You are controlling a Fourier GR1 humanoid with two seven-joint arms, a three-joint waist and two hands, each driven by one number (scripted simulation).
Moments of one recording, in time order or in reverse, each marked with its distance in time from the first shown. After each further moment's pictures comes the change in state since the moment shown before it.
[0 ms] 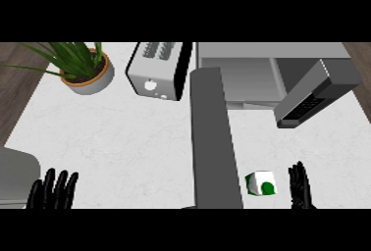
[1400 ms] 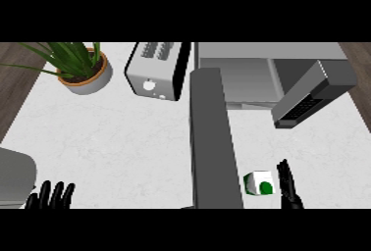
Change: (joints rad) left arm 0.067 0.016 -0.001 0.017 0.010 -0.031 -0.077; right arm -0.282 -0.021 -0.129 0.597 -0.019 0.084 -0.374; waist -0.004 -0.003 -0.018
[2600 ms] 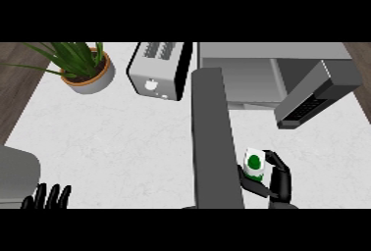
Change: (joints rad) left arm 0.011 0.015 0.014 -0.001 0.024 -0.023 -0.010; right arm -0.274 0.030 -0.064 0.219 -0.086 -0.181 -0.037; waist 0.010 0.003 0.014
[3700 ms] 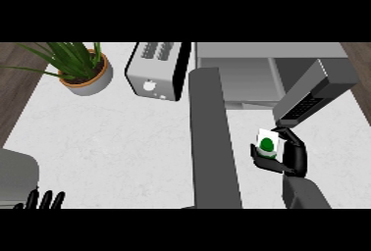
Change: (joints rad) left arm 0.038 0.031 0.022 -0.020 0.044 -0.047 0.000; right arm -0.137 -0.103 -0.044 -0.015 -0.014 0.134 0.035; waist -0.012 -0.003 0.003
